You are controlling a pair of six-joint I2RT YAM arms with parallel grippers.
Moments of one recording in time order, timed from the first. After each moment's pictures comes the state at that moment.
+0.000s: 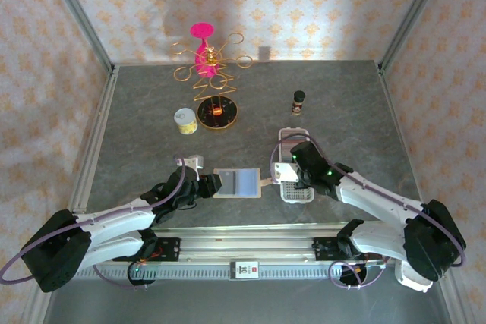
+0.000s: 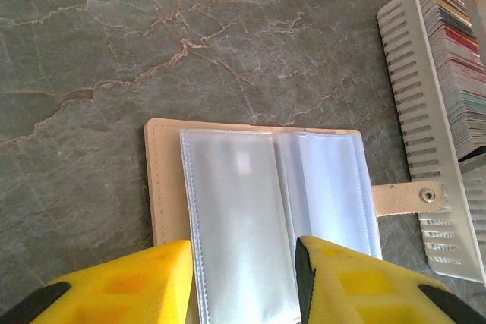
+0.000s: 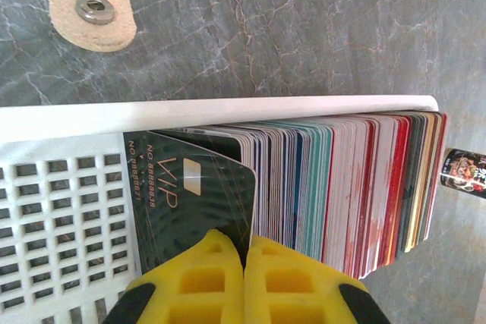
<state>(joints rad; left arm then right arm) -0.69 1.02 0.21 0.19 -0.02 -0.85 0.65 1.12 0.57 -0.40 0.18 -1.05</state>
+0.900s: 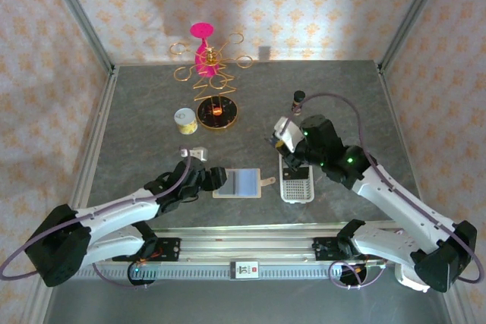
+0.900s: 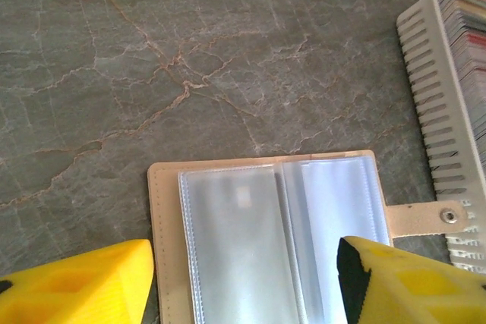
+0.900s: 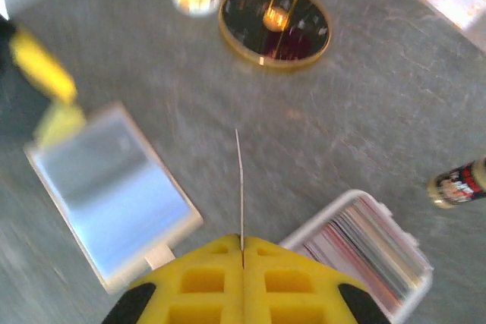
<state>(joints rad) -0.69 1.09 0.38 -0.02 -0.09 -0.77 0.67 1.02 0.94 -0.55 -0.09 -0.20</state>
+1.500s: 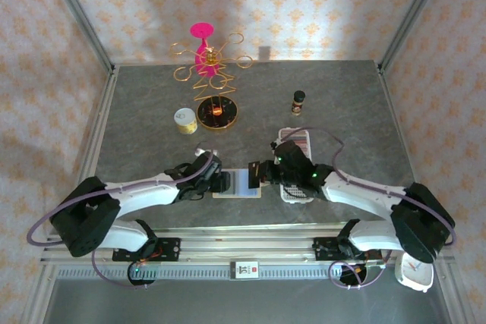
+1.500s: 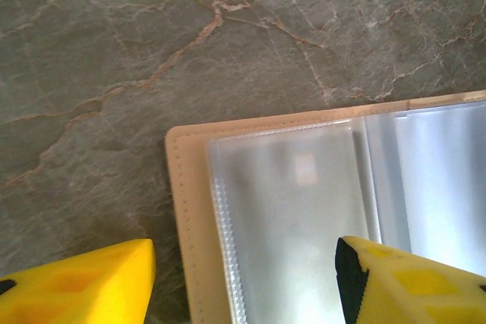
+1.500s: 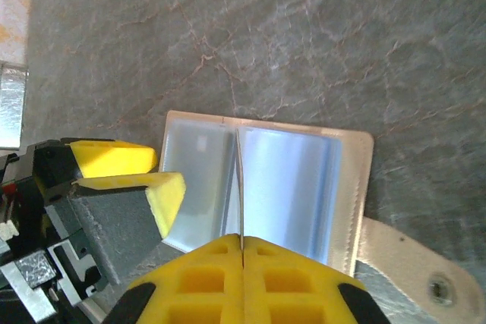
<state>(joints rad) -0.73 1.36 0.54 -0.18 -0.11 -0.70 0.80 1.27 0.59 -0.07 -0.16 0.87</state>
